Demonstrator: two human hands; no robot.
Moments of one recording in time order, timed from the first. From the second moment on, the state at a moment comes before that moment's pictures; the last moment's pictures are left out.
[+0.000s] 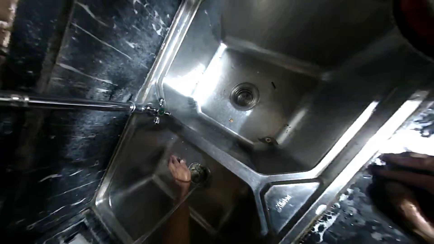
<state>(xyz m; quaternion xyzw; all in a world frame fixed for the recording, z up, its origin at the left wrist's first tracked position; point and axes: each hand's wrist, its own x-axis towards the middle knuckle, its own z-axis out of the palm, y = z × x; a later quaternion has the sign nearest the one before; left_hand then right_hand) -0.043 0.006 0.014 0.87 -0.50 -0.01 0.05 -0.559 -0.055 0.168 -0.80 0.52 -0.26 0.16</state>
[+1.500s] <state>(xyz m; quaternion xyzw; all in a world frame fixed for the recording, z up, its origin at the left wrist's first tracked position) -0.310 -0.204 0.167 0.63 -0.61 -0.41 -0.24 -0.544 -0.066 0.162 -0.77 0.51 -0.37 0.08</state>
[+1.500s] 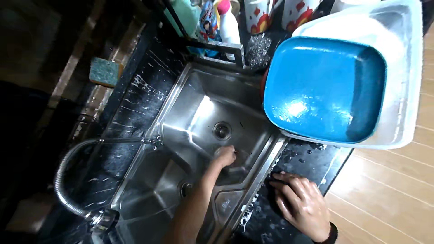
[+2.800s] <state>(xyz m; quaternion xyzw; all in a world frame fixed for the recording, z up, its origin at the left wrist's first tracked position) -0.107 0.064 0.269 0.86 -0.27 -0.28 0.32 -0.552 -0.067 0.173 -0.83 0.47 -0.30 0.09</state>
